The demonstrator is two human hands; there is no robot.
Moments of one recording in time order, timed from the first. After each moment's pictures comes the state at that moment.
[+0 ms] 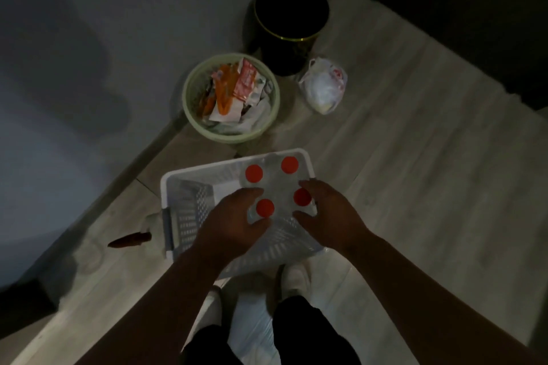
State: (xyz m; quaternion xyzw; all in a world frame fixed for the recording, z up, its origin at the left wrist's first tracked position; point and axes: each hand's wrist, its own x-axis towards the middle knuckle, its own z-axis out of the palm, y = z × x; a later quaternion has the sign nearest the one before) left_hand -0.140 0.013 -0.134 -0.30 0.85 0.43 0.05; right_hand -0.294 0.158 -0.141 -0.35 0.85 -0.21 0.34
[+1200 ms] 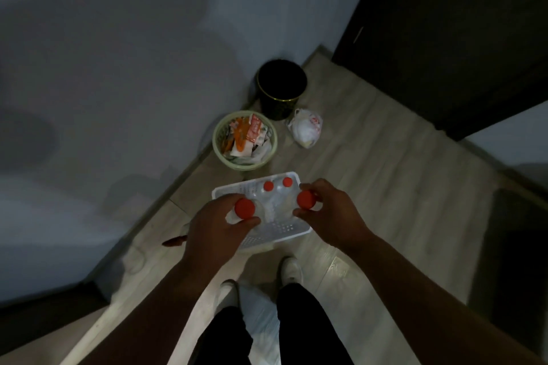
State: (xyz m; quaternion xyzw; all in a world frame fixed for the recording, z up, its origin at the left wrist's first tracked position) left_hand -0.041 -0.009 0.164 -0.35 0.82 0.45 -0.10; right_hand -0.212 0.145 0.180 -0.30 0.86 -0.29 0.28
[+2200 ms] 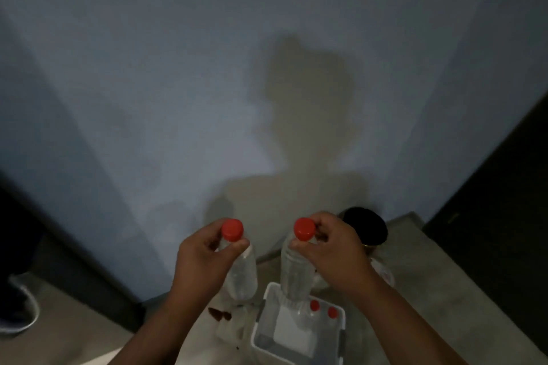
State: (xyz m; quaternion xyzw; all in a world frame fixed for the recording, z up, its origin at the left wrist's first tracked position) left_hand 0.040 0.028 0.392 -0.52 0.64 0.37 -0.44; right_hand -0.173 0.073 0.403 -0.51 0.69 -0.43 0.29
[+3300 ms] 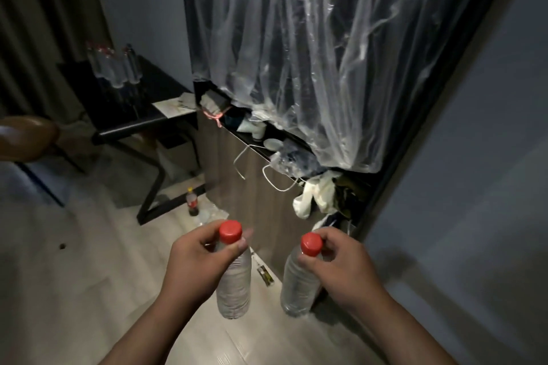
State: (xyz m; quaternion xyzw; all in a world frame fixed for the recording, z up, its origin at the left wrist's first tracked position) left_hand 0.439 0.302 0.434 -0.76 0.25 0.05 -0.60; right_hand 0.301 0.119 0.435 -0.82 0.27 -0.19 0.47
